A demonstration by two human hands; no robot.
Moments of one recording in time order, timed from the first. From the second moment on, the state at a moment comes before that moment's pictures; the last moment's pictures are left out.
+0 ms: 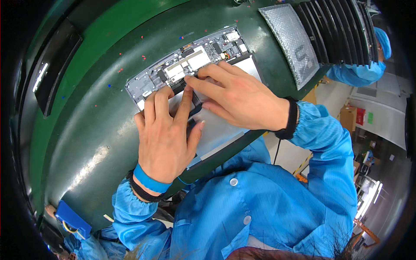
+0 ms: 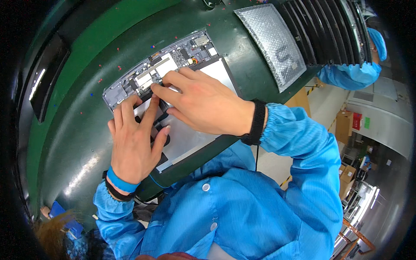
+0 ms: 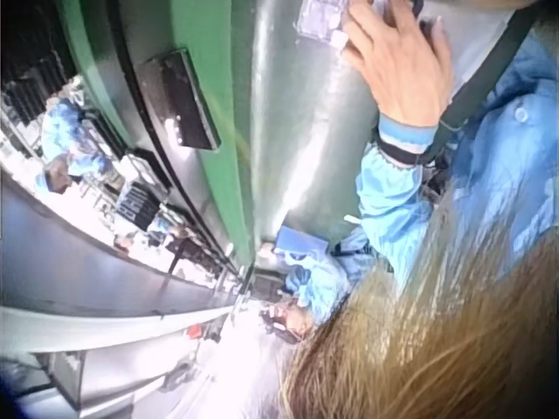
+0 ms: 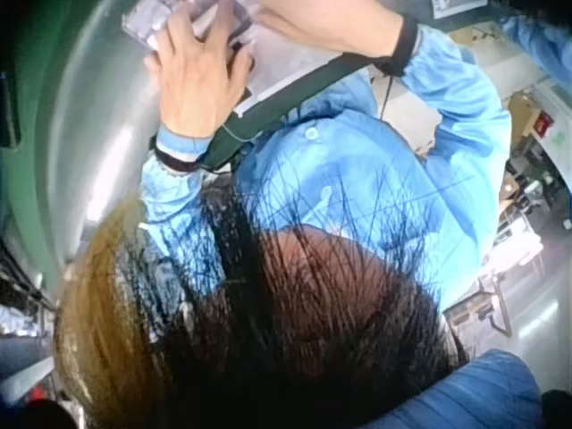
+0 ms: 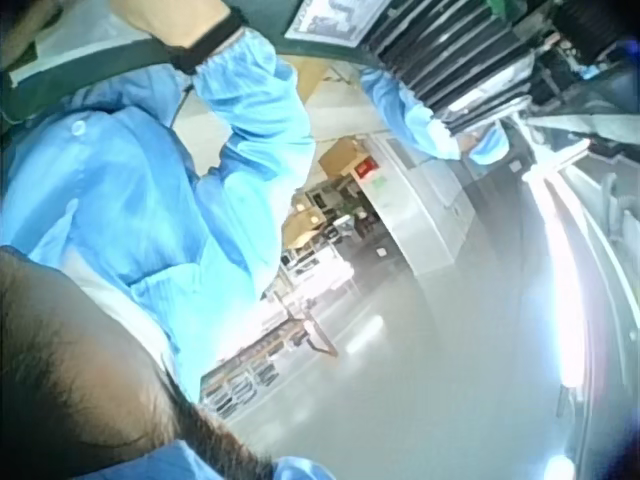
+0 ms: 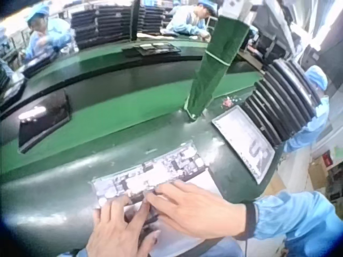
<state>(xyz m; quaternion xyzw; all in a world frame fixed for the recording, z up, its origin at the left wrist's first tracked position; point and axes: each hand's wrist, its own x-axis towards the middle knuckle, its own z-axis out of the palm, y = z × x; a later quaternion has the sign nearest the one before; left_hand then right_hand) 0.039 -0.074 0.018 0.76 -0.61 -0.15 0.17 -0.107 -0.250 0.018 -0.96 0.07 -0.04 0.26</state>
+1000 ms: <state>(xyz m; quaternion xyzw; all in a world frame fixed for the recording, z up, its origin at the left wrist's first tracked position) 0.065 -0.061 -0.004 0.70 -0.65 -0.17 0.24 -0.092 -0.223 0.024 -1.00 0.08 0.01 0.04</state>
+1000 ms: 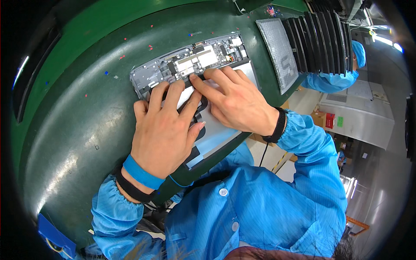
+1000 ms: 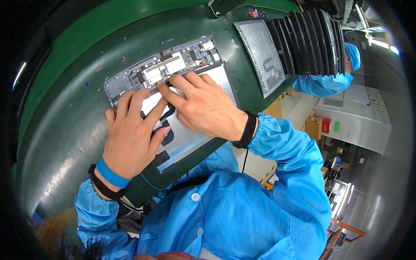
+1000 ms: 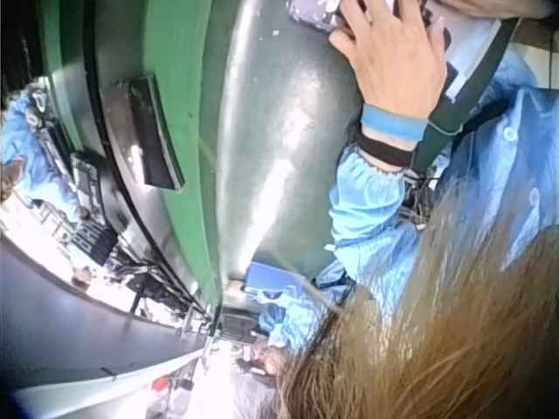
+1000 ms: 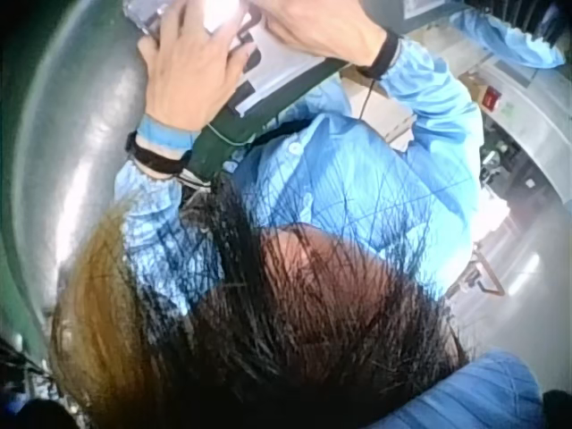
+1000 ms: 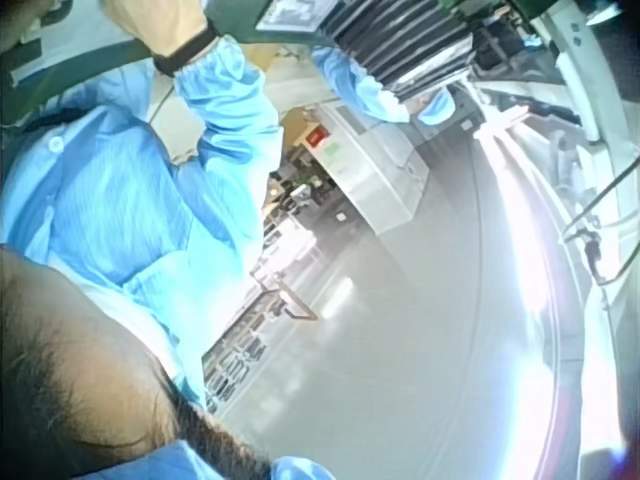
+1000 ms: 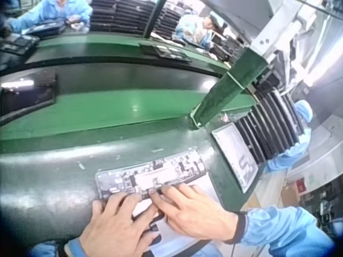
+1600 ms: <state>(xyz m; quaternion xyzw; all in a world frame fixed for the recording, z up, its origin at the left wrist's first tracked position) 0.065 -0.057 -0.009 0.69 -0.66 -0.16 0.25 -0.096 -0.225 0.028 -0.99 0.08 0.00 0.11</state>
